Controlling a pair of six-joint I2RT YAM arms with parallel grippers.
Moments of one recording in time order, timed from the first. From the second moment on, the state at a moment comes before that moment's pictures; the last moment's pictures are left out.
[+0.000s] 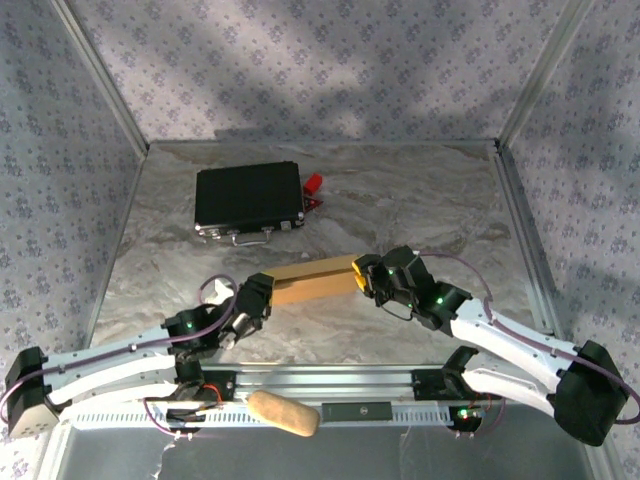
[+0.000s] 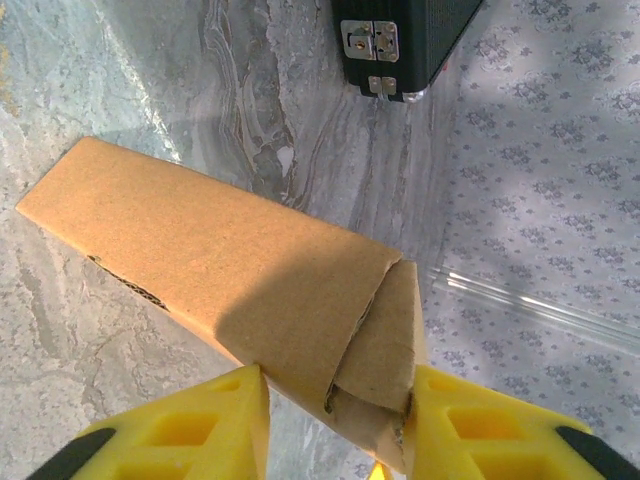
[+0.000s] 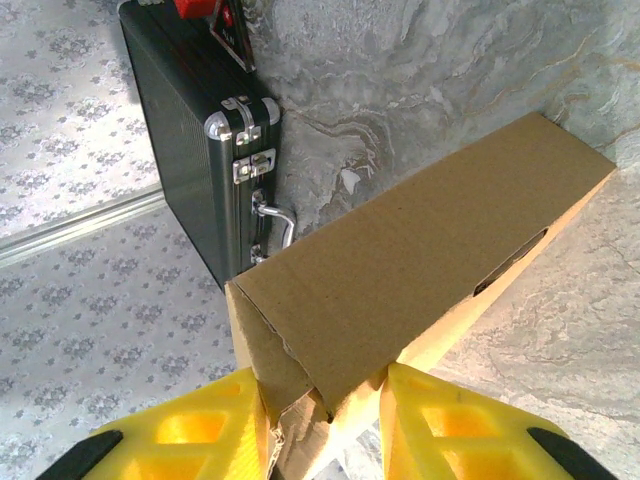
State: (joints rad) left arm -1.16 0.74 0.44 -0.32 -0.60 -2.09; right arm 0.78 0.97 0.53 -0.13 0.02 1.79
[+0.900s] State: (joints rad) left arm -1.12 0.65 0.38 -0.29 -0.56 -2.09; right arm 0.78 0.98 0.51 -0.10 0.00 1.79
